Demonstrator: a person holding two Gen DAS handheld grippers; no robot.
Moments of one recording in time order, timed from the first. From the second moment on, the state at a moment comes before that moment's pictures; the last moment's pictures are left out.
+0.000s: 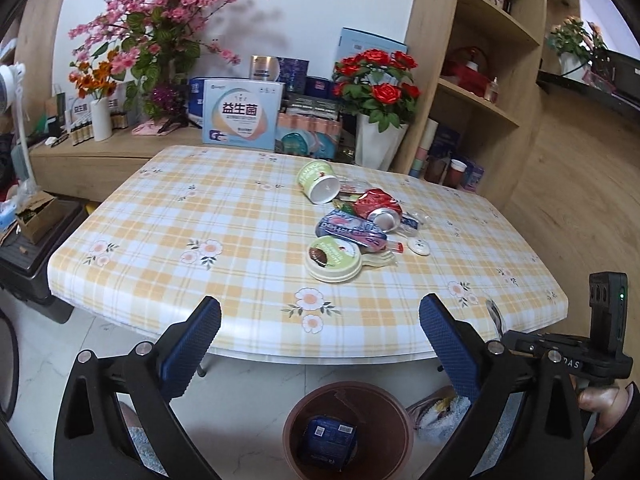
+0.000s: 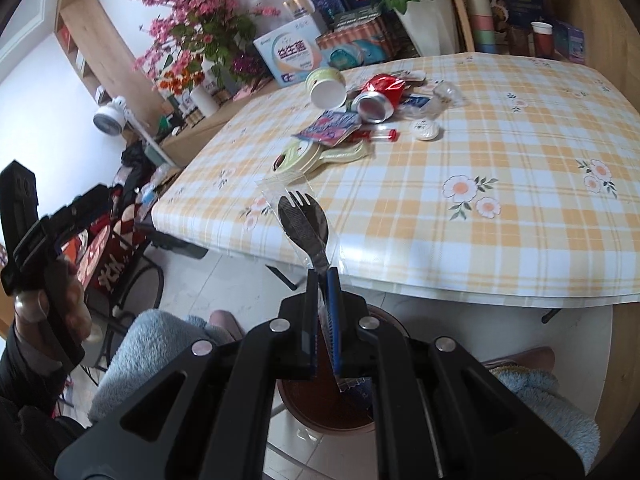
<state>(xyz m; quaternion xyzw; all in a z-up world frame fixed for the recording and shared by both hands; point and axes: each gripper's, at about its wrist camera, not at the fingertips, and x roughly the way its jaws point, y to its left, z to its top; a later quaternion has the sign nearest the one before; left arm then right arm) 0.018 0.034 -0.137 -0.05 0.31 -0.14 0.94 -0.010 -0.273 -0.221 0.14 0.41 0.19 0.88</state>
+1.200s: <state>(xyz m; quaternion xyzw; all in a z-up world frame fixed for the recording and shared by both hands) 0.013 0.043 -0.145 -0.05 0.32 -0.12 0.94 -0.007 -0.280 -0.207 0.09 0.38 0.09 0.92</state>
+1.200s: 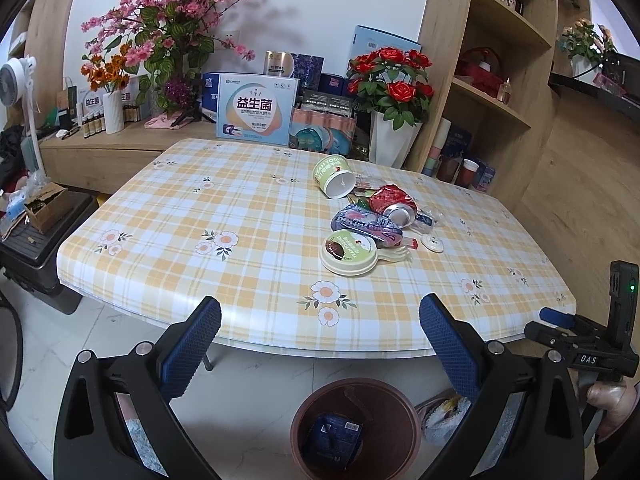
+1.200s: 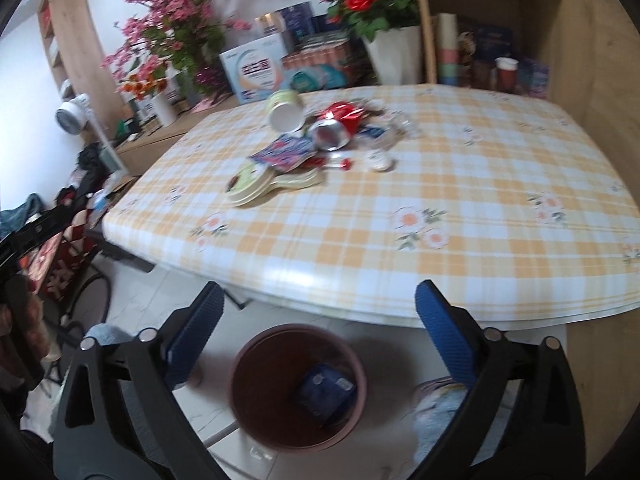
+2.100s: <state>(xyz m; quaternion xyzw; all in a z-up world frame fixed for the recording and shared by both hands) 0.068 0.017 -0.171 0.00 0.36 -0.14 0.92 0.046 -0.305 -0.219 0.04 0.40 0.03 0.91</state>
